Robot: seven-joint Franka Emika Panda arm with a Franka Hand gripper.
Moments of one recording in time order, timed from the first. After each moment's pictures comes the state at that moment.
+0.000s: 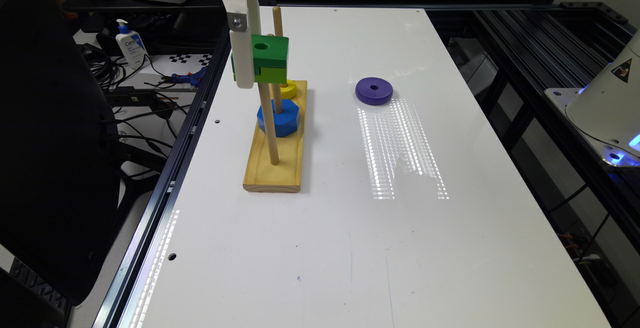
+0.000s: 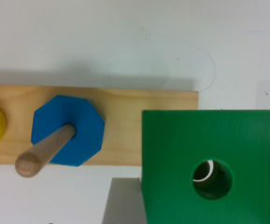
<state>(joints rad) 0.00 0.33 0.19 -1.83 -0.02 2.23 0.96</state>
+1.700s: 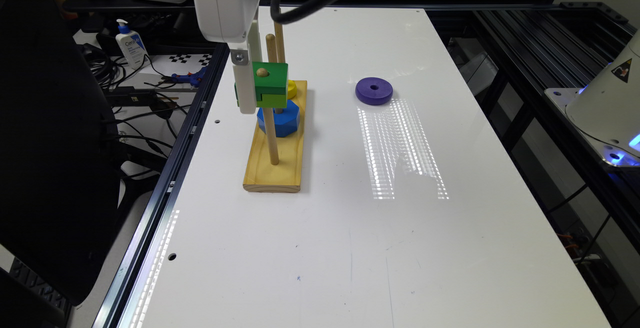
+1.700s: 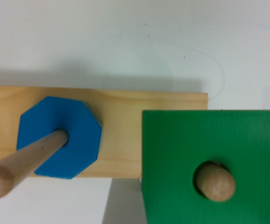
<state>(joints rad) 0.00 0.42 0.19 -1.82 -0.03 2.28 0.96</state>
